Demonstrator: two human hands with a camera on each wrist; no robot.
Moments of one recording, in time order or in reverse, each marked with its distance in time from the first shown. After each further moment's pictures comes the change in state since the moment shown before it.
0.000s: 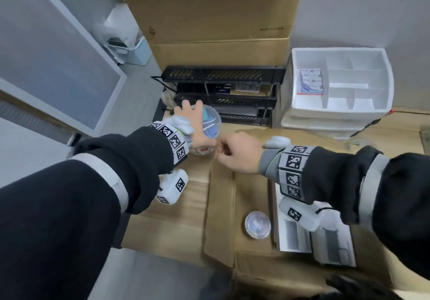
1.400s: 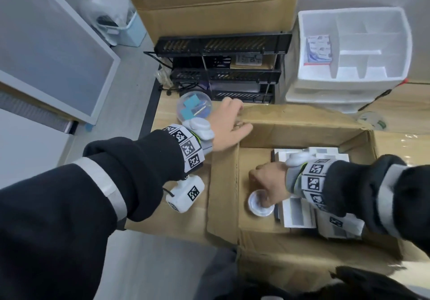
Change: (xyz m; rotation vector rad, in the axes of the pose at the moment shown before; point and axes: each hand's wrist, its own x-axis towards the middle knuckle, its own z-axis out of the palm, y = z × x) left_hand -0.045 0.041 0.025 -0.547 -0.058 0.488; right_hand -0.059 0.070 0.071 -0.529 -0.645 0.013
